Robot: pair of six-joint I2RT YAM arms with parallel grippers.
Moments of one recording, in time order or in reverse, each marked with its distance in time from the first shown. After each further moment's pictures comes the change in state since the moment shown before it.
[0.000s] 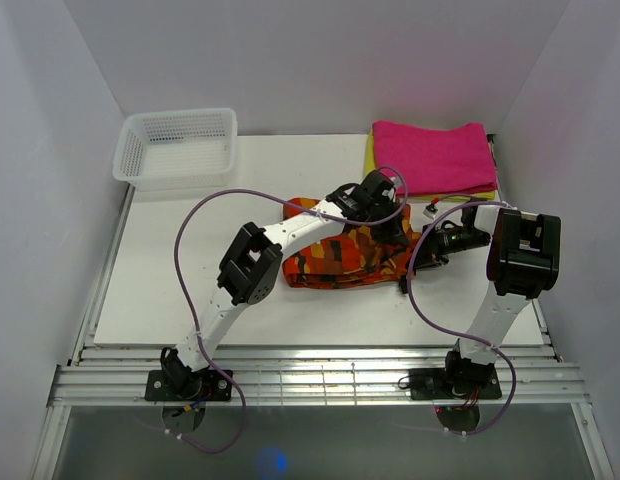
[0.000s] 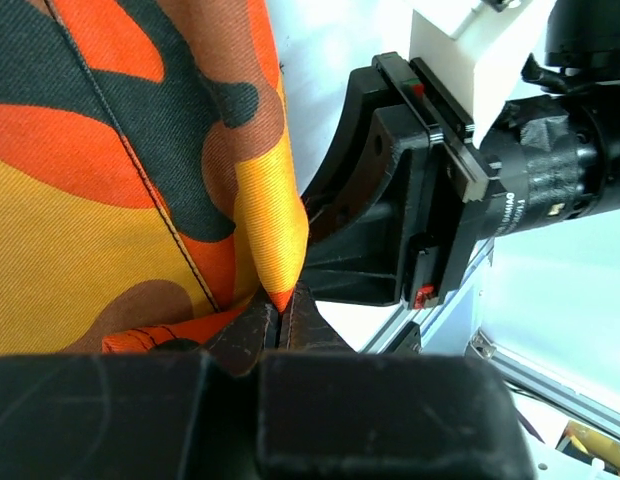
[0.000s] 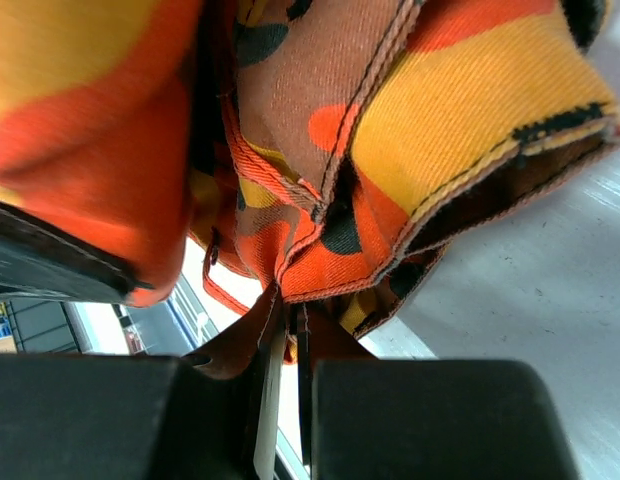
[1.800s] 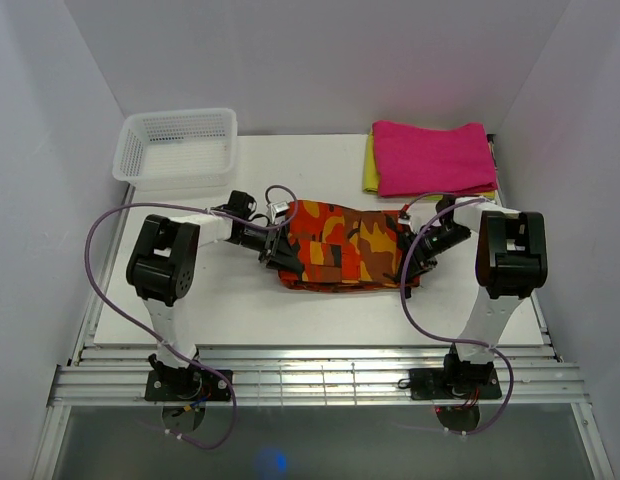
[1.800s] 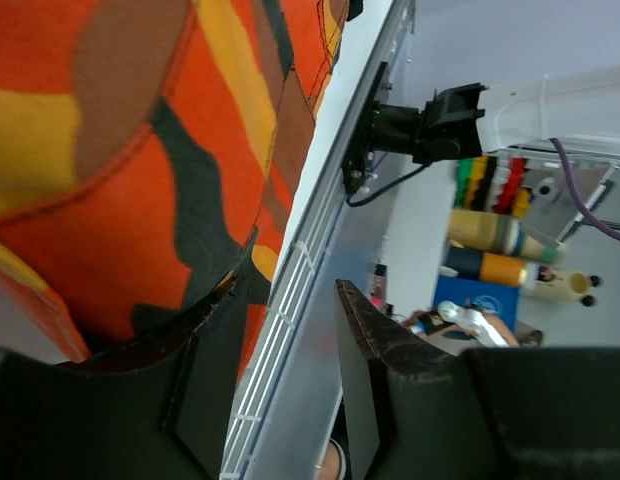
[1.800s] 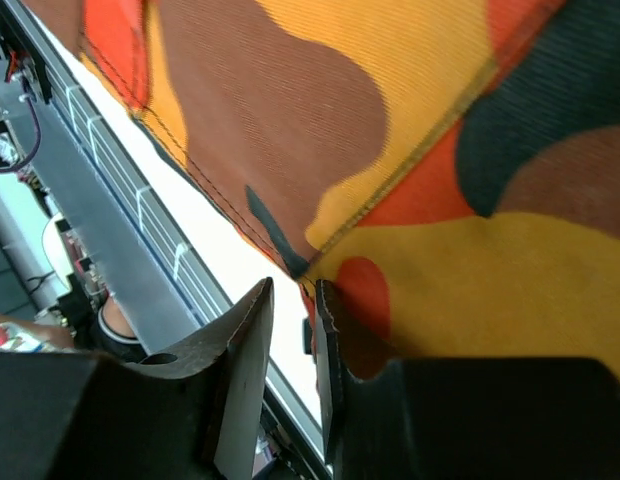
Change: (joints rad) left arm 0.577 -0.485 -0.978 0.021 0.800 0.636; right arm 0.173 -0.027 0.071 -0.214 0.140 -0.138
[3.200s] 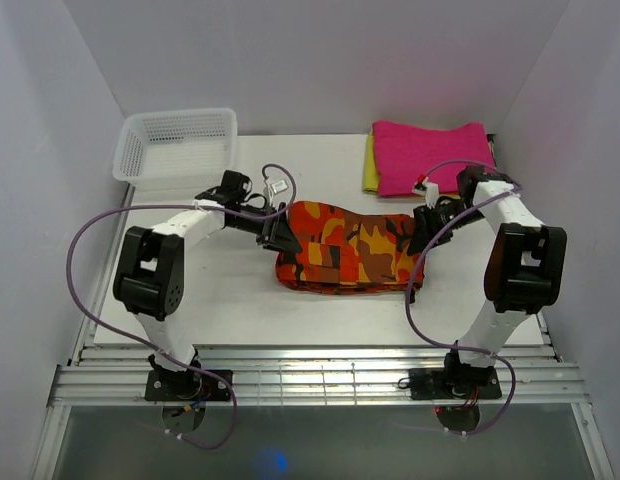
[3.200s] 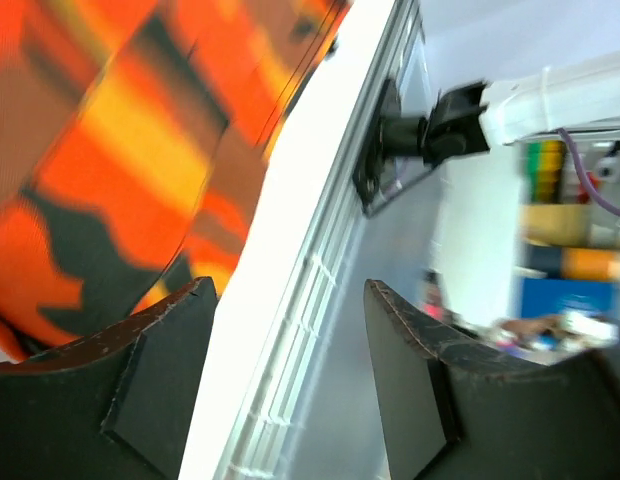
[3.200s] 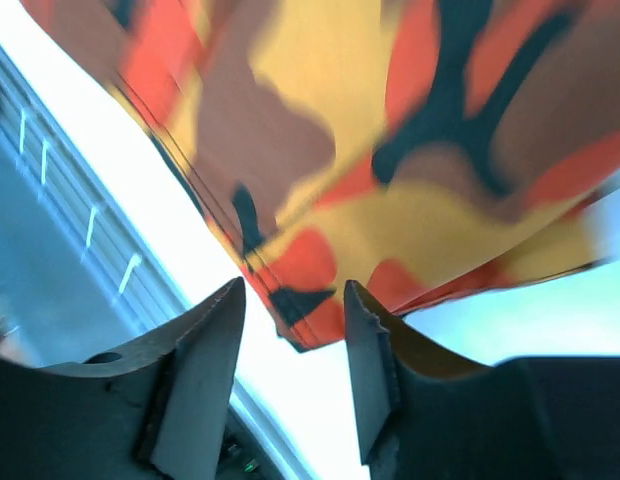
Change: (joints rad) left arm 0.014 -0.049 0.068 -0.102 -0.019 0.111; right arm -0.071 -0.107 0.087 -0.046 0.061 -0.099
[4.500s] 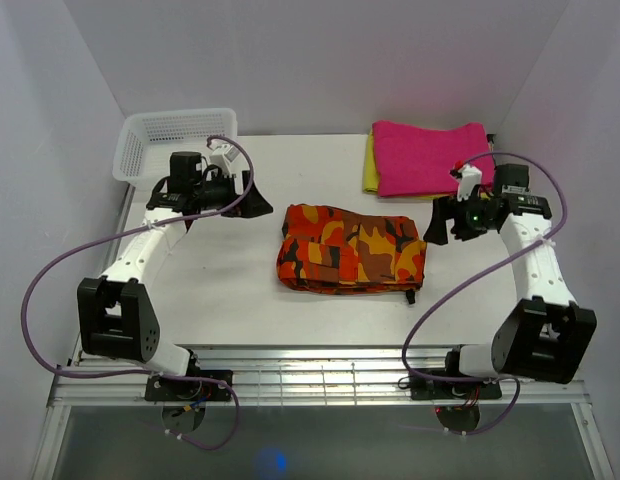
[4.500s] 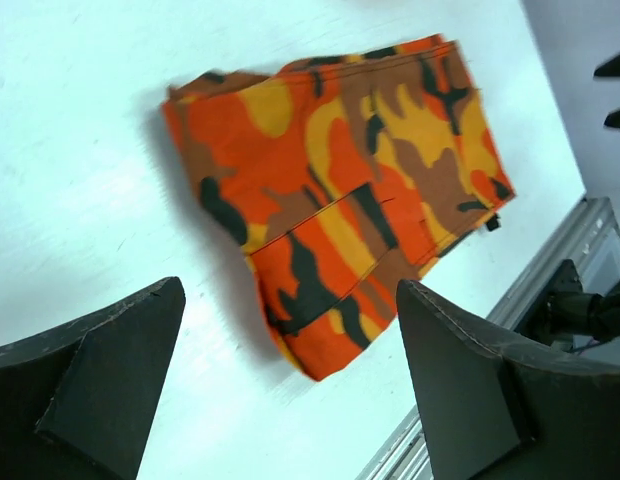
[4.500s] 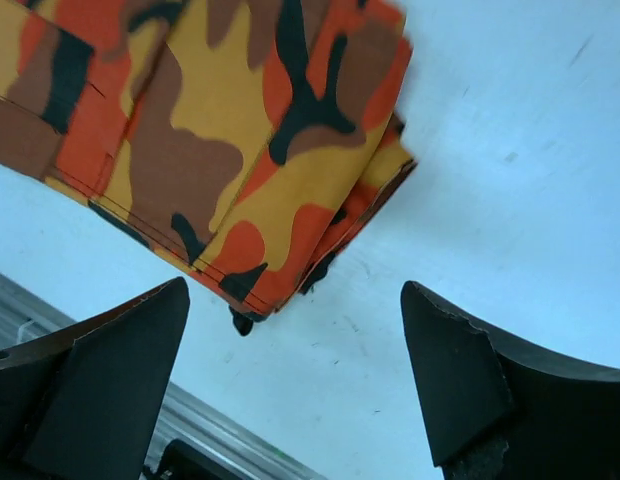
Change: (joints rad) left arm 0.140 -0.380 0.007 0.187 -0.440 -0.060; right arm -0.080 -0.487 -0.066 0.243 0.188 0.259
